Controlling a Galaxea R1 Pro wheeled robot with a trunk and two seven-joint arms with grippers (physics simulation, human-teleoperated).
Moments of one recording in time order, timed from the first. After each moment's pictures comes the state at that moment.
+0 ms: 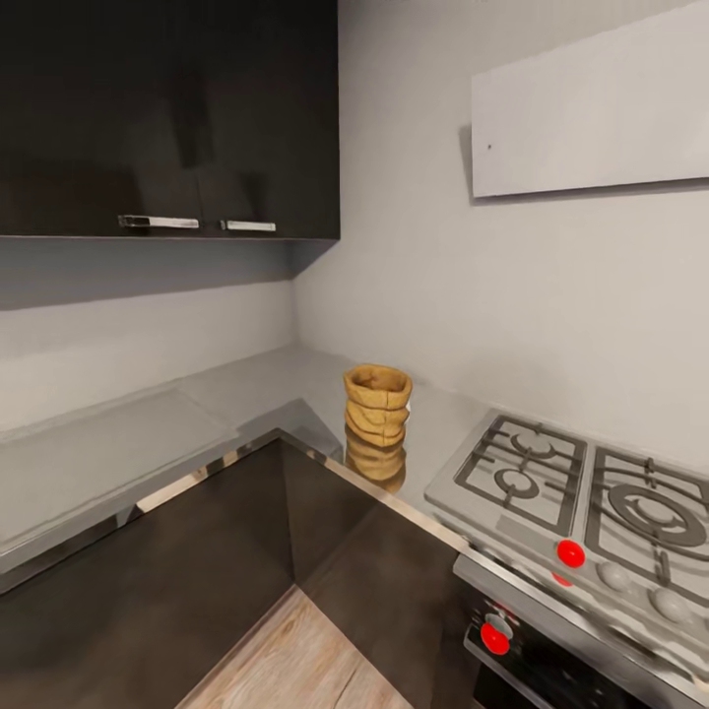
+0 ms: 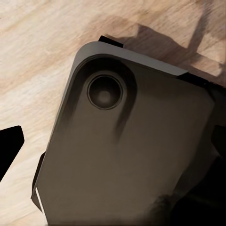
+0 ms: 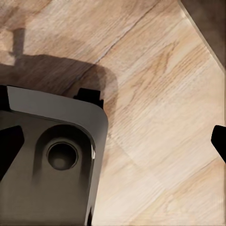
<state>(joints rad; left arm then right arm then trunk) 0.00 -0.01 0.10 -0.04 0.27 -0.09 0.01 -0.19 -0.12 -0.35 0.03 0.53 -0.04 0.09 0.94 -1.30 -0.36</state>
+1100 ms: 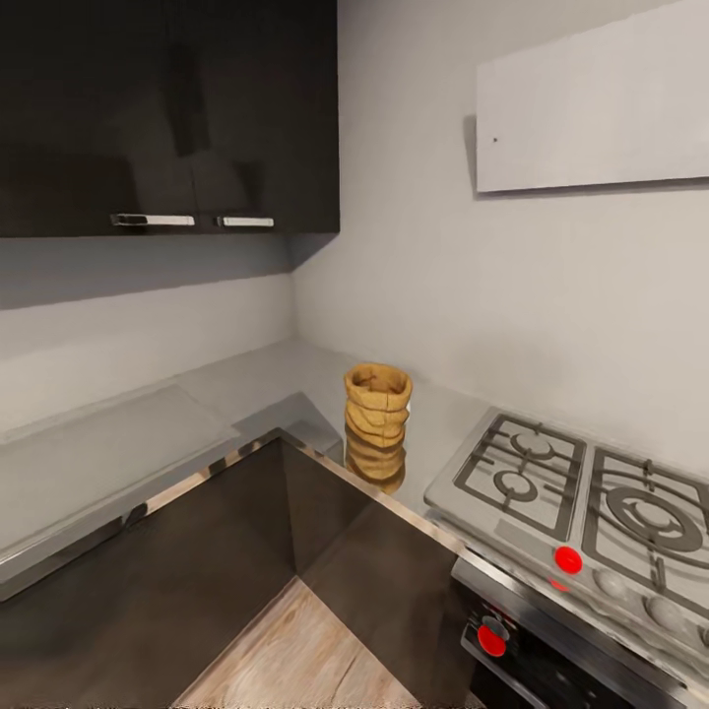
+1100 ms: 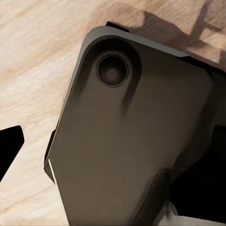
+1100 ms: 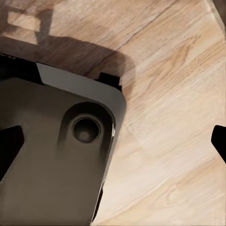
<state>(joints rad) 0.00 -0.01 0.10 -0.03 0.28 -0.09 0.01 -0.19 -0.09 -0.35 0.03 0.60 -0.04 0.12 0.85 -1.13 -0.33</state>
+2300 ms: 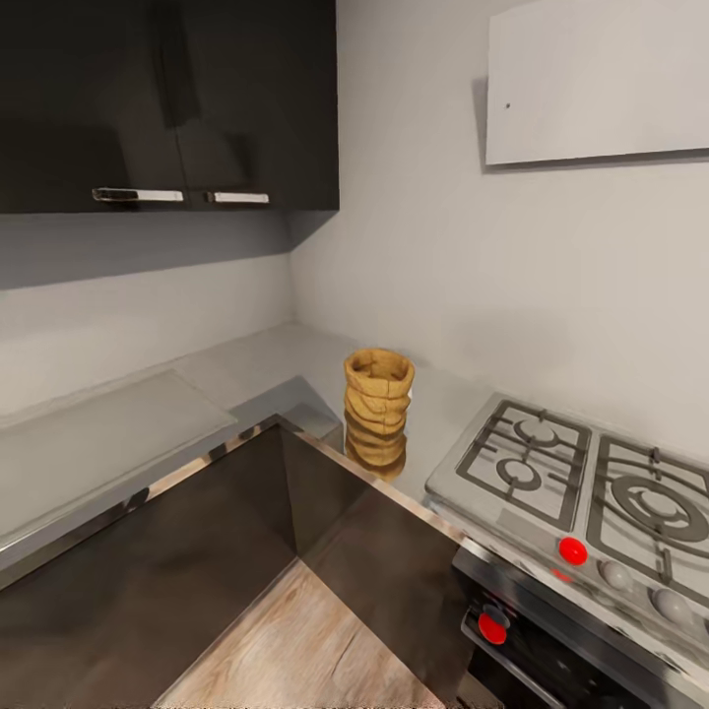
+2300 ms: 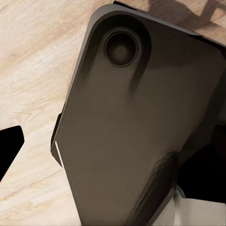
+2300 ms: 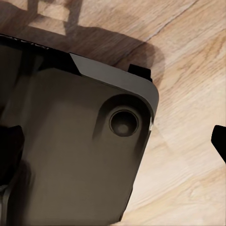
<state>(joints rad) 0.00 -0.01 0.10 -0.03 0.28 -0.09 0.01 -0.19 -0.03 -0.36 0.03 0.61 -0.04 0.11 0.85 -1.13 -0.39</state>
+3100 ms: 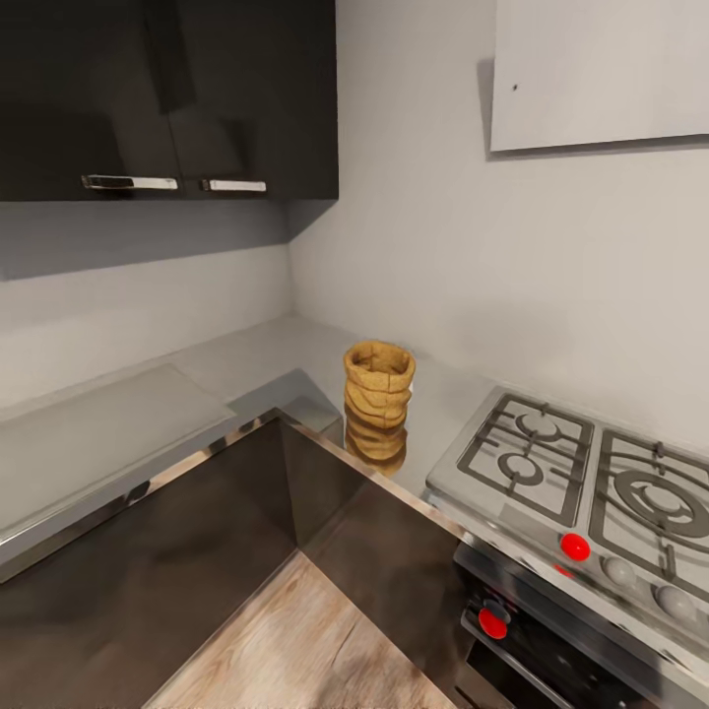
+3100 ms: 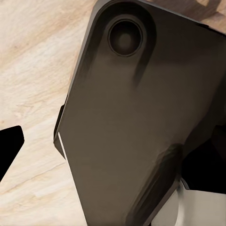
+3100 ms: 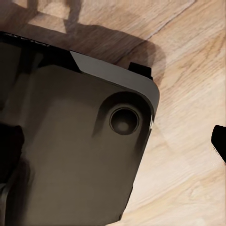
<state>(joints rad) 0.00 -0.01 0.10 -0.03 0.28 -0.09 0.01 -0.19 -0.03 -0.36 0.03 0.61 -0.07 0.11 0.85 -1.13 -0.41</state>
